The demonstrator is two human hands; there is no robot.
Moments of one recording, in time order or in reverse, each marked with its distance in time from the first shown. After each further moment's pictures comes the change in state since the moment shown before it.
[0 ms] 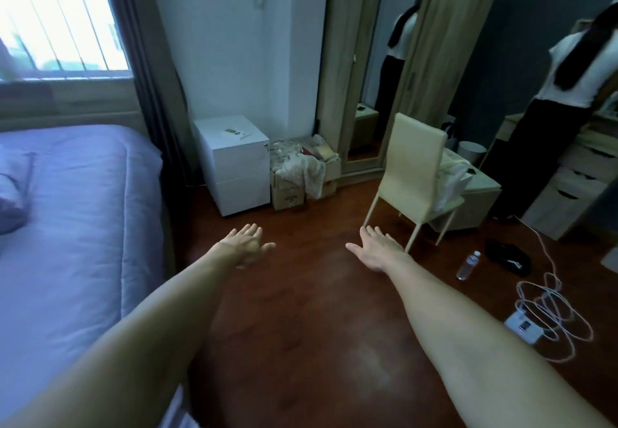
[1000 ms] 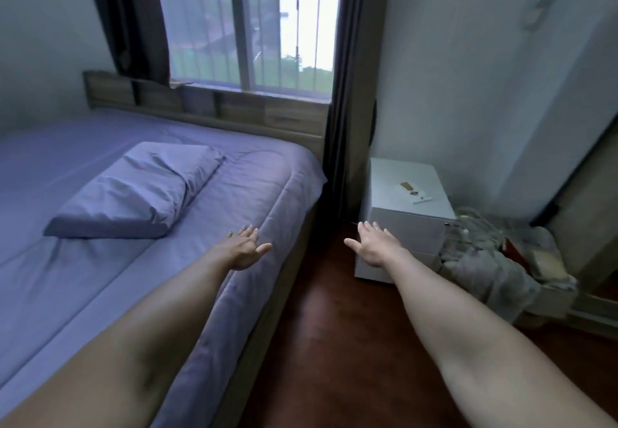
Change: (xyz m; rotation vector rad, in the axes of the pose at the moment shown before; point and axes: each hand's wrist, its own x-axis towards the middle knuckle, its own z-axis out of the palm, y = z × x) left_hand 0.303 -0.314 -0.184 -0.079 0.081 -0.593; right_hand 0.554 -0.399 -0.117 -0.117 -0.057 -0.767
